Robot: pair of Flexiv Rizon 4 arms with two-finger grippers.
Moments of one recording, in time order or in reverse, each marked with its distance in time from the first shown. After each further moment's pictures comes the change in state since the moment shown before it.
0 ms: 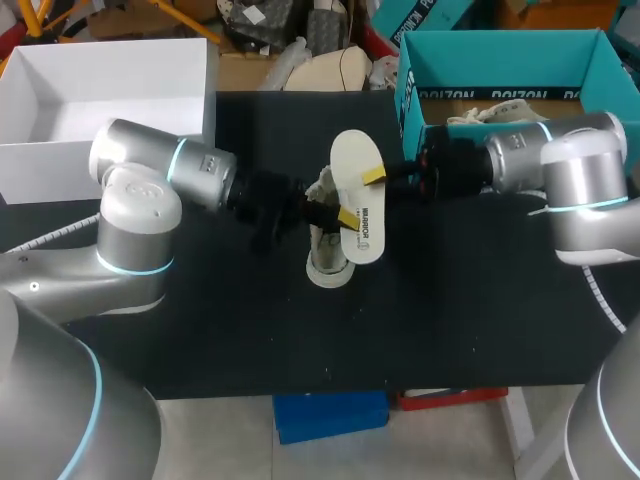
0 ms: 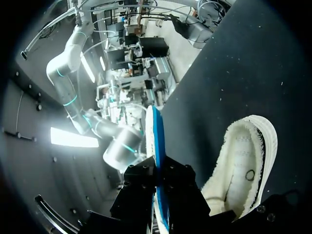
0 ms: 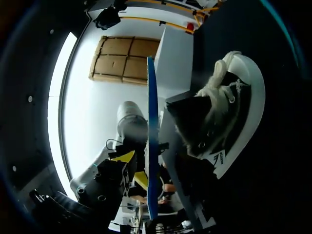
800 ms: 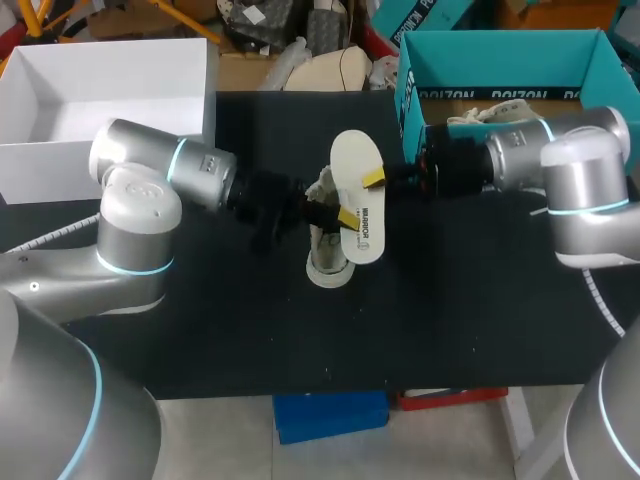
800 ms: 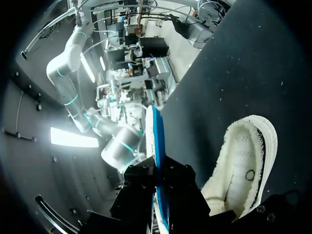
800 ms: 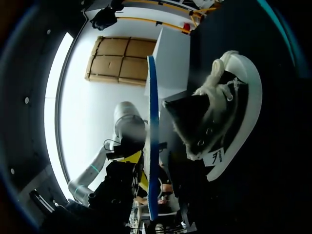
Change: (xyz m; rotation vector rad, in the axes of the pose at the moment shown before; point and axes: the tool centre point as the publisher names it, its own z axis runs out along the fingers) left arm 0.000 0.000 0.000 0.000 0.000 0.000; right arm -0.002 -0.001 0.002 -0.007 -0.035 0.011
